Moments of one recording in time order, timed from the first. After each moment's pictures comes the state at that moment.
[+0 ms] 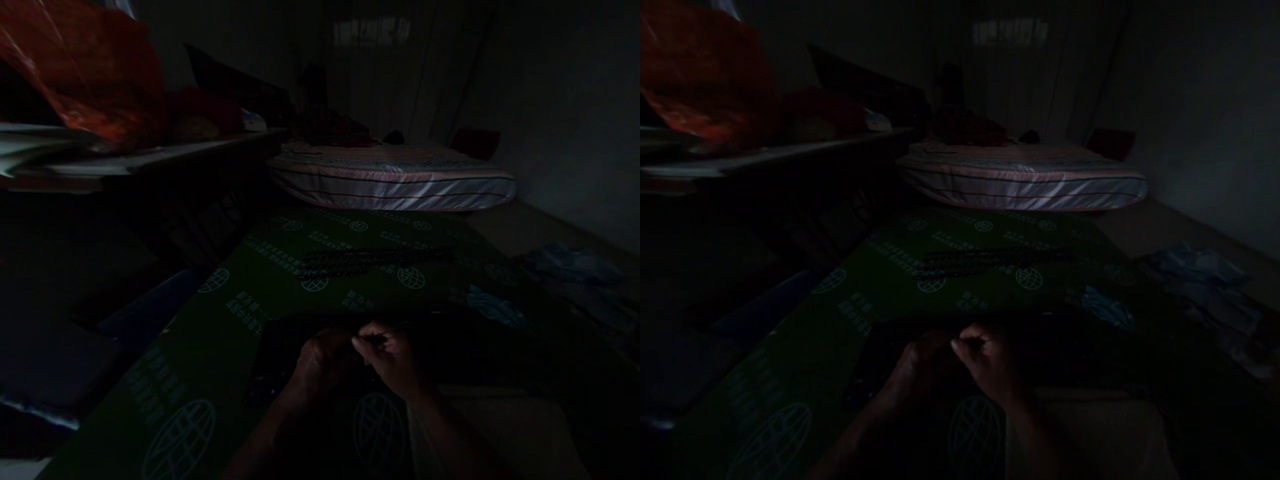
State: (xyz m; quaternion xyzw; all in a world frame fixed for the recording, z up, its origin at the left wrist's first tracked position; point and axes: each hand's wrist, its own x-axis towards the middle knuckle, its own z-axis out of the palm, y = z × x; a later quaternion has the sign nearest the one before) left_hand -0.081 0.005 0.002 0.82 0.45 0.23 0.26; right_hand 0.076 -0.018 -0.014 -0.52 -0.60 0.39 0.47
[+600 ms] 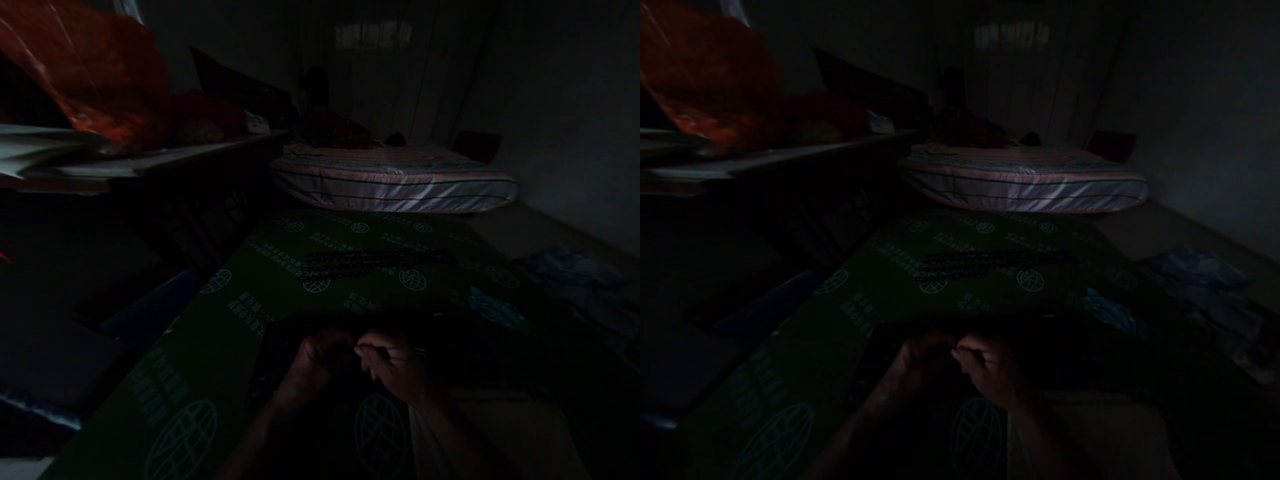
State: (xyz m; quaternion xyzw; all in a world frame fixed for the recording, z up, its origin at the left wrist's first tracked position) left_hand -0.089 0.006 0.007 0.71 0.41 0.30 0.48; right_hand 0.081 -0.024 0.001 -0.48 -0.68 0.38 0.41
